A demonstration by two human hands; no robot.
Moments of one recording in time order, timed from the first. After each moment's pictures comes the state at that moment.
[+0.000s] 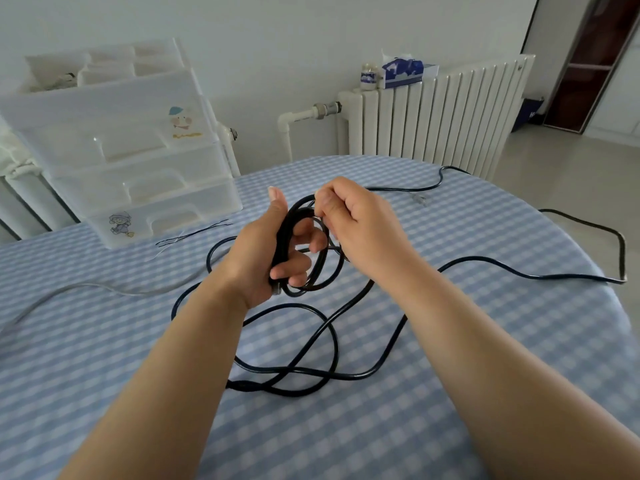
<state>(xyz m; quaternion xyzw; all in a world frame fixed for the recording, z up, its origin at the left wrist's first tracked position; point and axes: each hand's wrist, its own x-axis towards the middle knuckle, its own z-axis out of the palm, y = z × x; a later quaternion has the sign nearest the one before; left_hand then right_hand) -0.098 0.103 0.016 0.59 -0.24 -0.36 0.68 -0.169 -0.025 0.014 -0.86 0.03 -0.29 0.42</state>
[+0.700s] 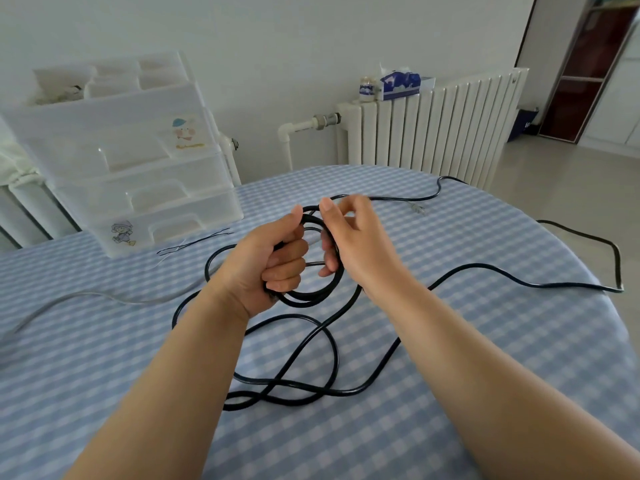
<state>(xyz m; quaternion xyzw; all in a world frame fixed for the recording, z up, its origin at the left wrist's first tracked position) -0.093 0.107 0.018 0.54 -0.20 -0.38 0.72 -0.157 -0.019 0.004 -0.73 0.09 -0.24 0.63</state>
